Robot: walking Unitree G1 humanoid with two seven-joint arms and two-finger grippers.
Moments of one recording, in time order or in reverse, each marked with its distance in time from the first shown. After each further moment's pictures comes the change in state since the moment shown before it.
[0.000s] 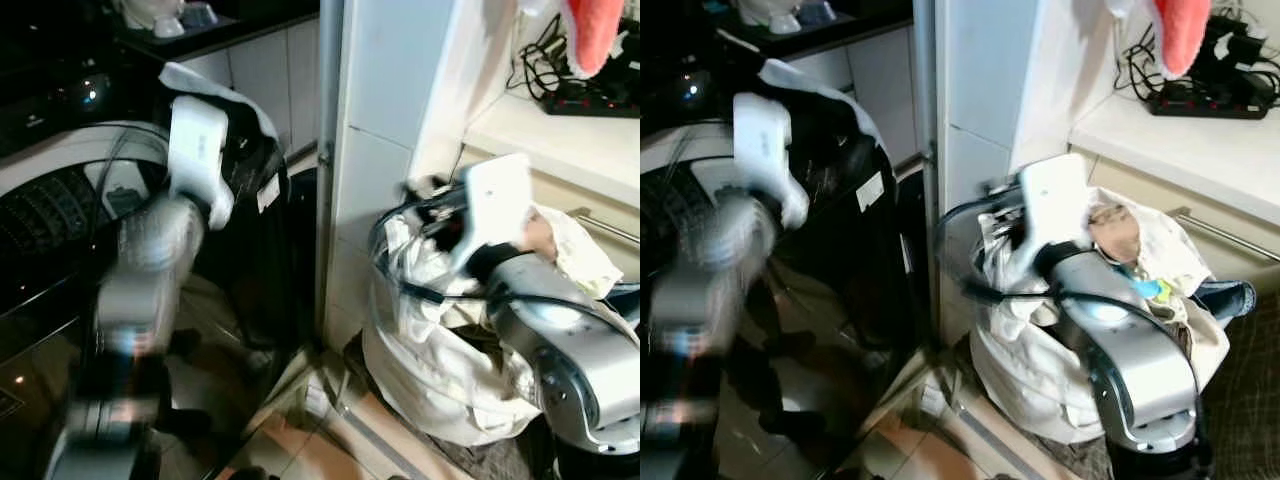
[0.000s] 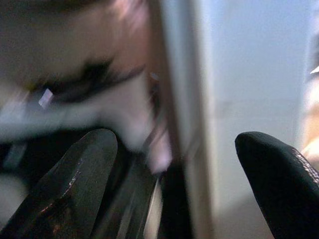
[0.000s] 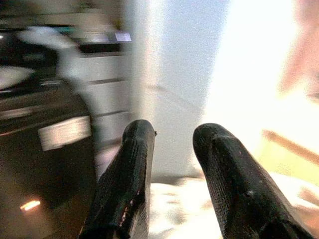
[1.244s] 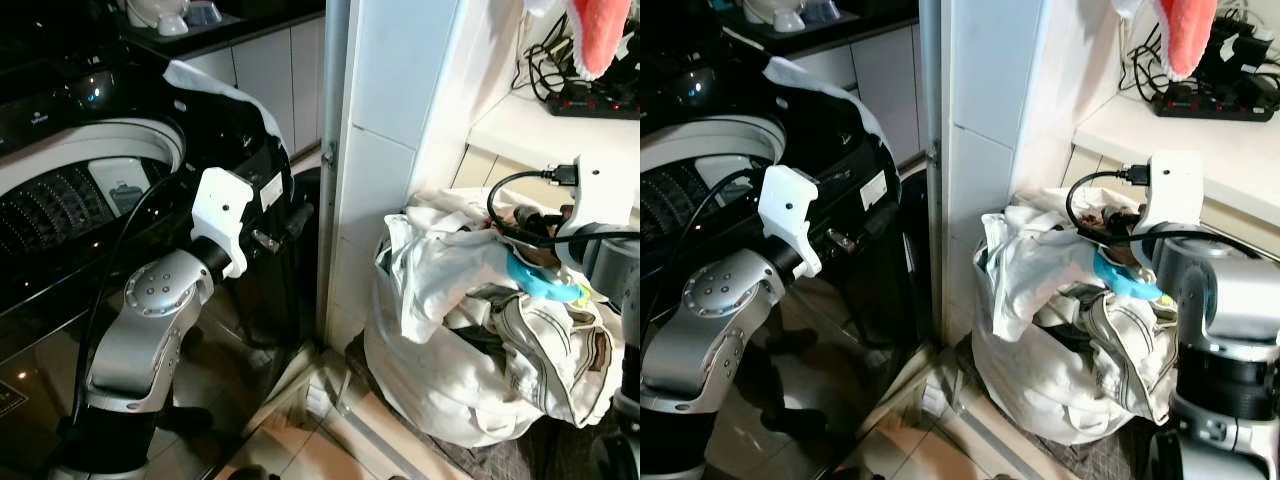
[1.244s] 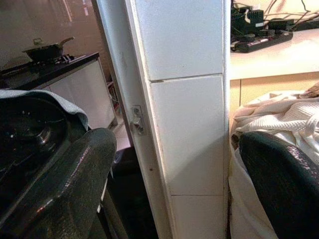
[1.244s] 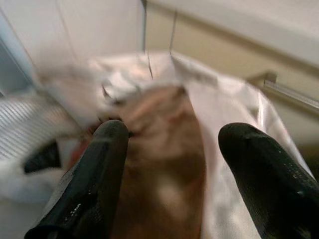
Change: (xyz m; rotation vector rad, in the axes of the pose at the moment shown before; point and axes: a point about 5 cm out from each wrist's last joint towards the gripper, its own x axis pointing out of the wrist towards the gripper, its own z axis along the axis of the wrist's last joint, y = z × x) left arm -0.018 -0.035 0.010 -0.007 -0.027 -0.269; right arm 0.013 -0.108 -0.034 0.108 0.539 -0.314
